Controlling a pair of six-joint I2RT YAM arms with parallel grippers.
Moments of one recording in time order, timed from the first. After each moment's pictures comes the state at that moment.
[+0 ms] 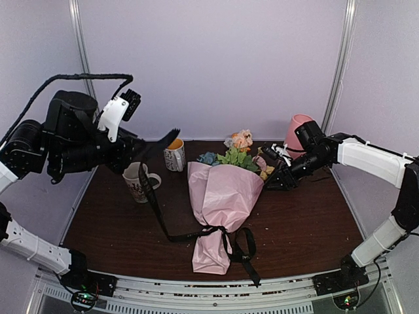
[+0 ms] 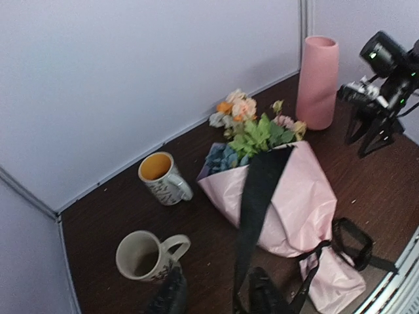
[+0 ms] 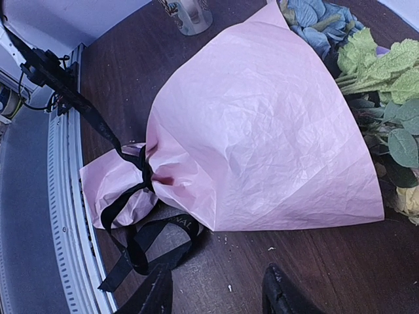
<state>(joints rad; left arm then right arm) -1.21 1.13 1.52 -0.90 -0.62 -0.16 0.40 1.49 1.17 -0.71 -0.71 -0.42</state>
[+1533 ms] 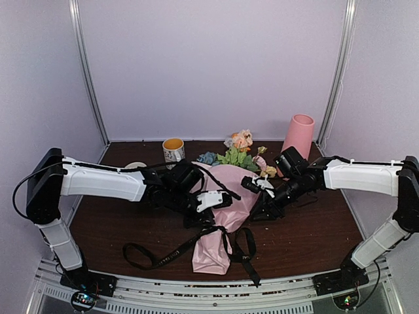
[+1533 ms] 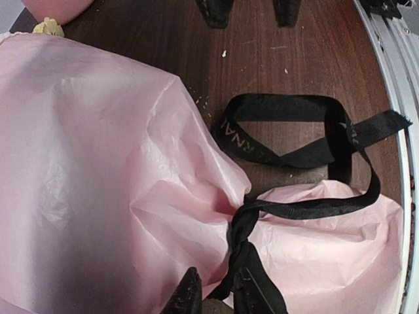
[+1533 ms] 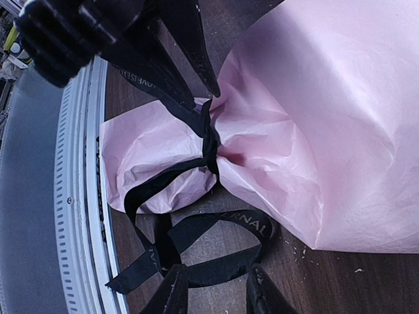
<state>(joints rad) -0.99 1.76 1.15 -0.31 0.26 0.45 0.63 1.49 0.96 -0.52 -0.67 -0.39</state>
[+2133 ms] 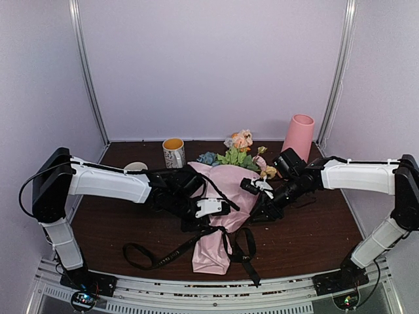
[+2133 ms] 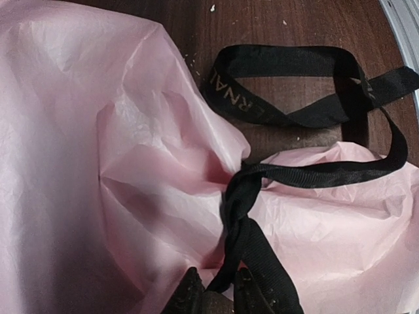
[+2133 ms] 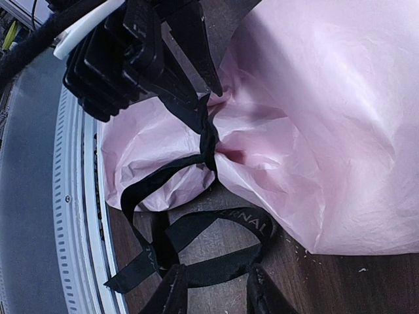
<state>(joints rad) -0.98 1.81 1.16 -0.37 0.23 0.53 0.63 1.51 0.96 -0.53 -0.67 -0.39</state>
